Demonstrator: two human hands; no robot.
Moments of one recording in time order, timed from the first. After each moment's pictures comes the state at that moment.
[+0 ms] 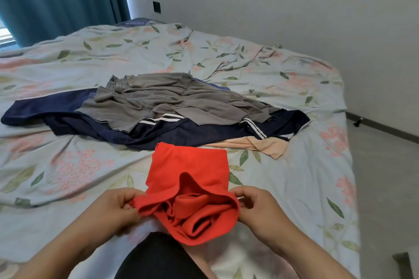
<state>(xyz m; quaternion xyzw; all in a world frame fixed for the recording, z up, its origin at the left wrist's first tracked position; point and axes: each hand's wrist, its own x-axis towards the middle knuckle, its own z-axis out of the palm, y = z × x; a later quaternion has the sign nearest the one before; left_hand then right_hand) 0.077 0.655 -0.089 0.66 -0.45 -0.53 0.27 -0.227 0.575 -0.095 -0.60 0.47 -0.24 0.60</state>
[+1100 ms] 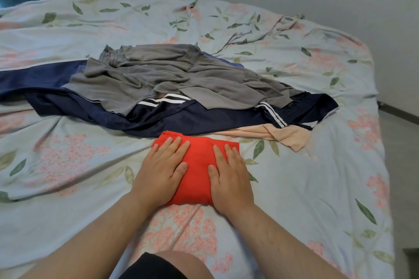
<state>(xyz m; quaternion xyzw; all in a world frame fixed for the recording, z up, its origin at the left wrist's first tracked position) 0.058 0.541 -0.214 0.69 -0.70 -0.10 0.16 -0.141 0.507 -0.218 -0.79 0.57 -0.14 0.19</state>
